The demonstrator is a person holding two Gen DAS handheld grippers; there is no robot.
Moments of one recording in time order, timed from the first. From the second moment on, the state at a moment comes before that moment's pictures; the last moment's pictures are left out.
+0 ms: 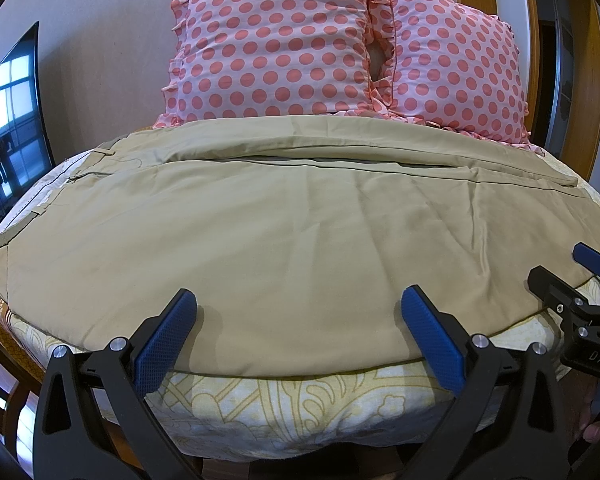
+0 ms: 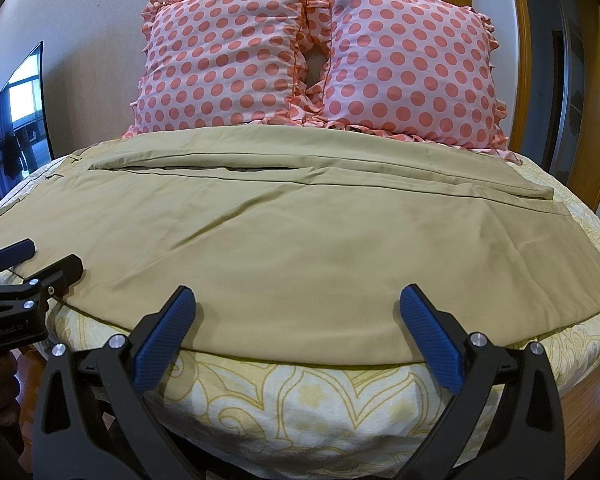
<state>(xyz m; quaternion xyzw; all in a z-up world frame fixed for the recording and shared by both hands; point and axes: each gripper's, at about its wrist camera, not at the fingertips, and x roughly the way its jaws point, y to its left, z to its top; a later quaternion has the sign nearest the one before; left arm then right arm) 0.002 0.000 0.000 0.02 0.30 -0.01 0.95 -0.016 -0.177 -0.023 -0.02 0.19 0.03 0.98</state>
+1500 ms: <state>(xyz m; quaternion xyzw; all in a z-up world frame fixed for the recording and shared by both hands) 0.006 0.001 0.005 0.02 0.31 -0.02 0.95 -0.001 -0.193 -0.002 -0.01 0.22 0.05 0.98</state>
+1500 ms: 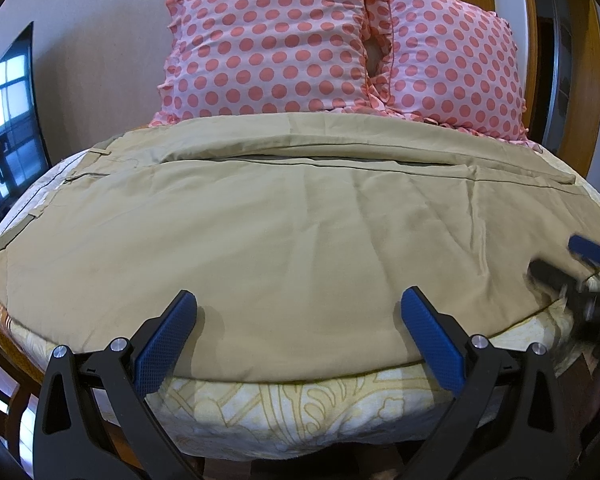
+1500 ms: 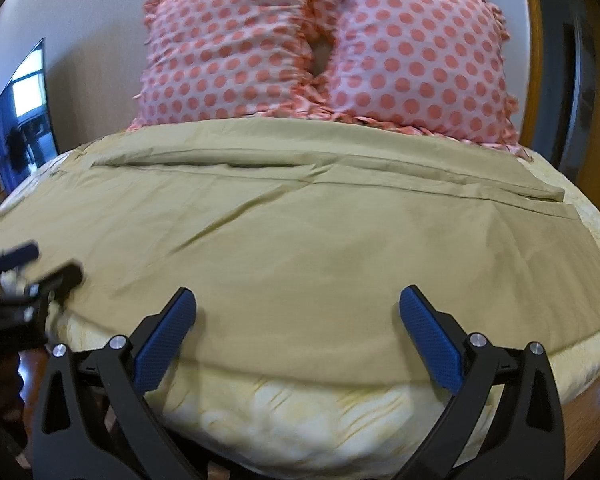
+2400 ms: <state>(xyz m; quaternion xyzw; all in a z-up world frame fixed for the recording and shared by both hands) 0.093 0.021 0.062 0.00 0.27 0.01 0.96 0.337 -0.467 0.079 0.22 0.33 -0.31 0.87</state>
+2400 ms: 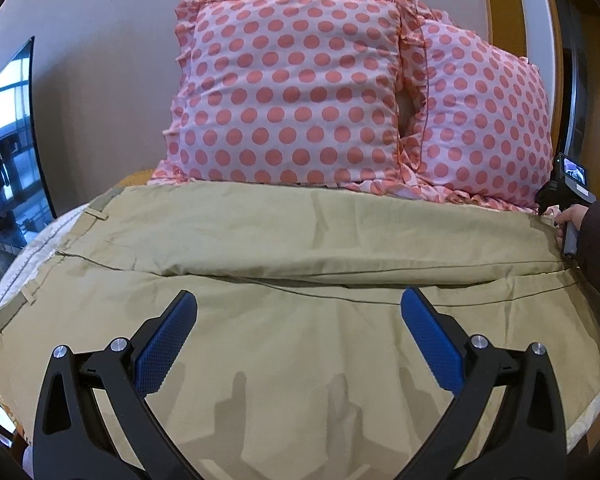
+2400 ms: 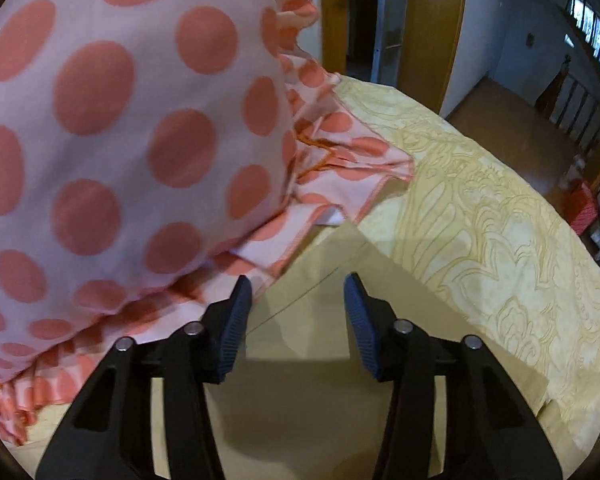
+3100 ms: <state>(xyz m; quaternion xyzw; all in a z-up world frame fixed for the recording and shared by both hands) 0.077 0.051 0.071 -0.03 0.26 0.04 0.96 0.057 -0.431 0.055 0.36 0.14 -0.10 0.92</state>
